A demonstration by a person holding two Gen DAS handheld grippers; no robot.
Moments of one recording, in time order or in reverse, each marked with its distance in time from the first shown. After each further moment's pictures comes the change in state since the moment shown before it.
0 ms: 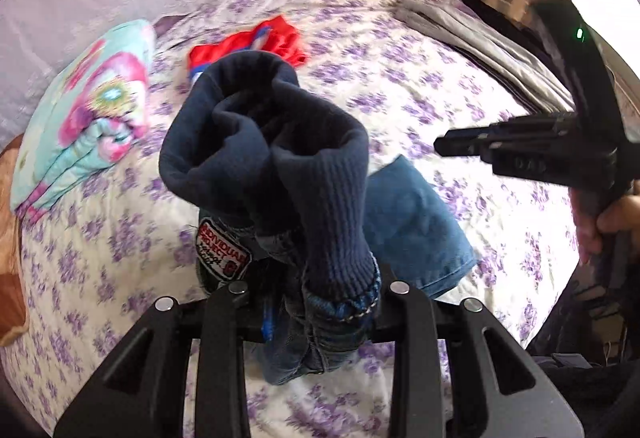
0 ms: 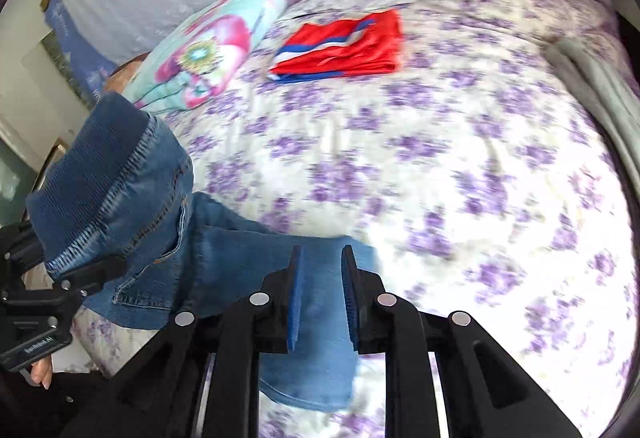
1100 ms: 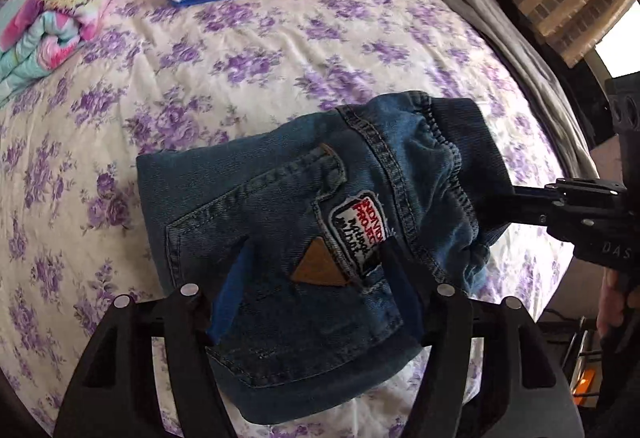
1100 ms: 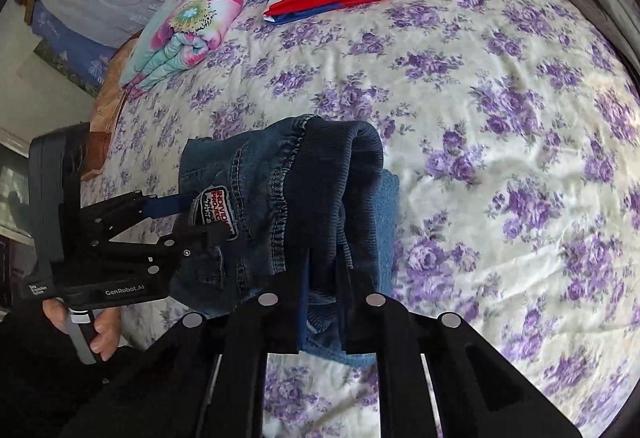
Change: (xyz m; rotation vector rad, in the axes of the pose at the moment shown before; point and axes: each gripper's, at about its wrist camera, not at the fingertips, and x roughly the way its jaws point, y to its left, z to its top) left arm 0.084 0.038 0.003 -0.219 0.156 -0.203; right arm 0.037 0.006 -0.016 0.044 0.251 0.133
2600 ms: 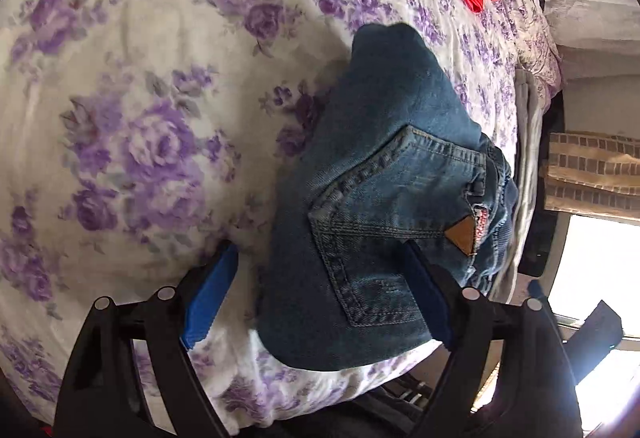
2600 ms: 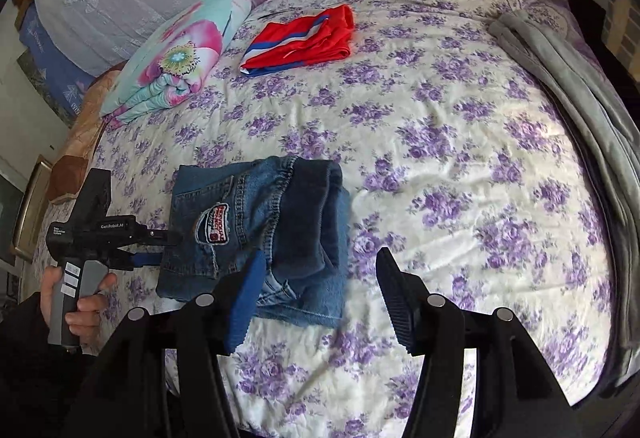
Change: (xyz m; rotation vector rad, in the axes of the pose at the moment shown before) left arm 0.020 0.124 -0.066 -0.709 0.200 -0.370; right arm -0.063 -0.001 -0.049 0.038 -0.213 -0.169
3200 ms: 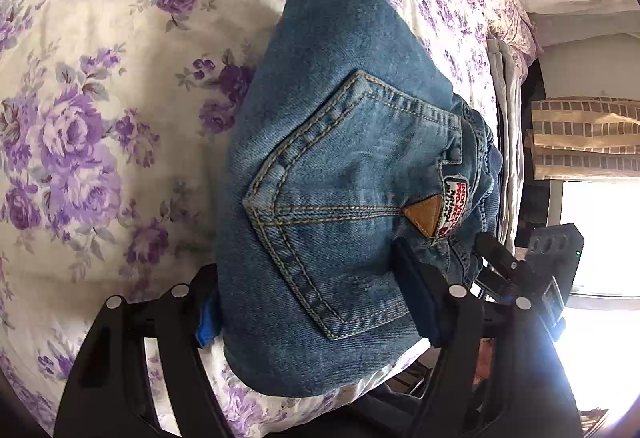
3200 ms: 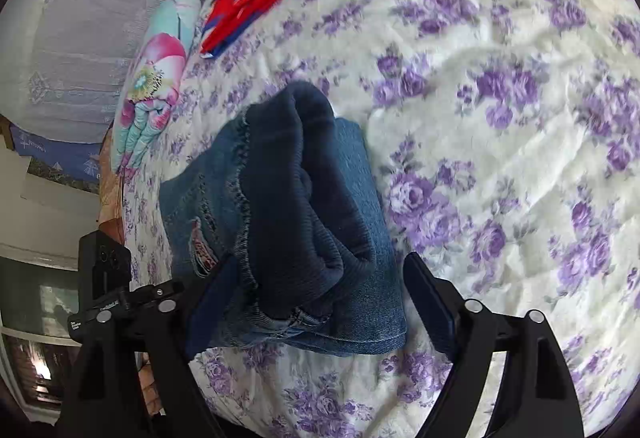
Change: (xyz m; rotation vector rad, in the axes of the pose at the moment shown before) left arm 0.018 -0.025 -0.014 0.140 -0.024 -0.004; right arm 0.127 -0.032 -0.016 0.401 0.239 0.307
